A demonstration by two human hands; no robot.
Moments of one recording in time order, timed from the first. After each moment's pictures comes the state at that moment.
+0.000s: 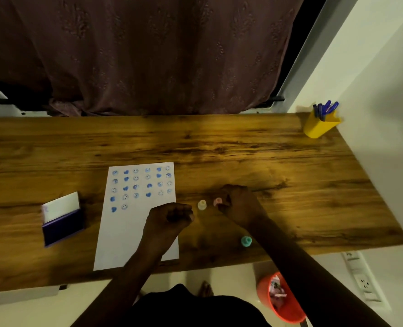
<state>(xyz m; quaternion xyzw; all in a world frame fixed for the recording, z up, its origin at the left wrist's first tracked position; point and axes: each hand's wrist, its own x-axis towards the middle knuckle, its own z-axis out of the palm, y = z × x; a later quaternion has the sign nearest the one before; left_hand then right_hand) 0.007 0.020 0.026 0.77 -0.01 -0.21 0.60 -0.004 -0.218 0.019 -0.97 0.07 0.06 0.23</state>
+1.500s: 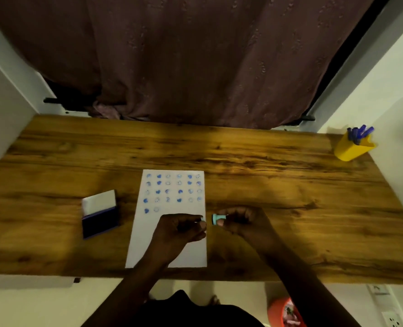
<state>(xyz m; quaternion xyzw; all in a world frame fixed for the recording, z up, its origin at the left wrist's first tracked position) 0.014 0.080 0.032 0.65 0.02 -0.24 0.72 -0.020 -0.134 0.063 -0.77 0.15 0.11 0.61</state>
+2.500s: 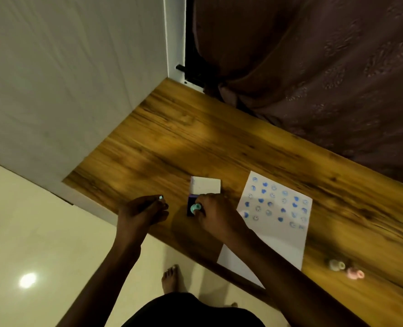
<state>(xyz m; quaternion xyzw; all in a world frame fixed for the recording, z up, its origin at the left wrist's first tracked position) 0.009 0.375 0.010 0.63 0.27 0.03 0.72 0.096 0.177 0.004 -0.95 -0.23 0.16 0.14</state>
